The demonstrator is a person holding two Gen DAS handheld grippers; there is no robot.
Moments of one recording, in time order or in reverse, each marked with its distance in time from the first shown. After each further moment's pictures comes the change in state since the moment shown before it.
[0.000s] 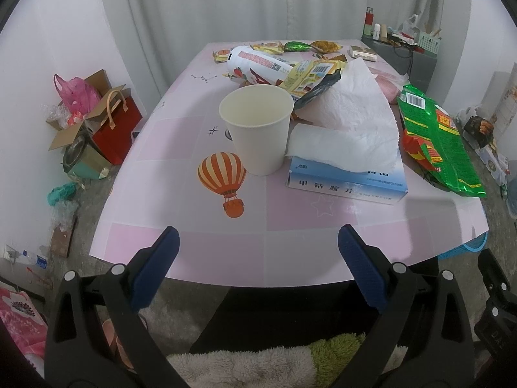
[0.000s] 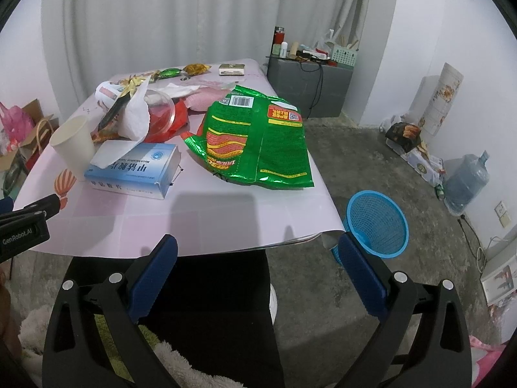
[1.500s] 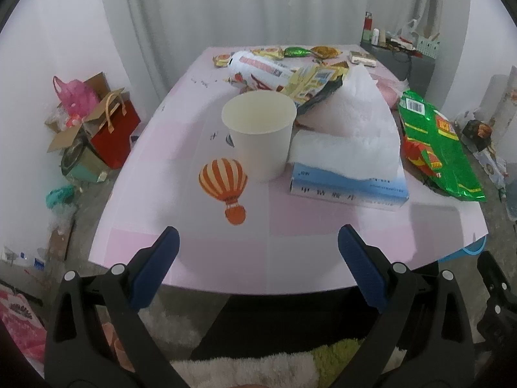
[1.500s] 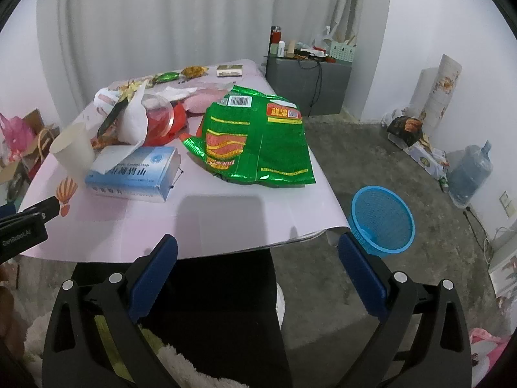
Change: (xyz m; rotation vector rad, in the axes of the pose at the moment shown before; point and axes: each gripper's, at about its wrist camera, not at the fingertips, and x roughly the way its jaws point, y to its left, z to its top) left arm 0.002 0.007 0.003 0.000 -0.028 -0.018; right arm 0.003 -0.002 0.000 0.036 -0.003 0.015
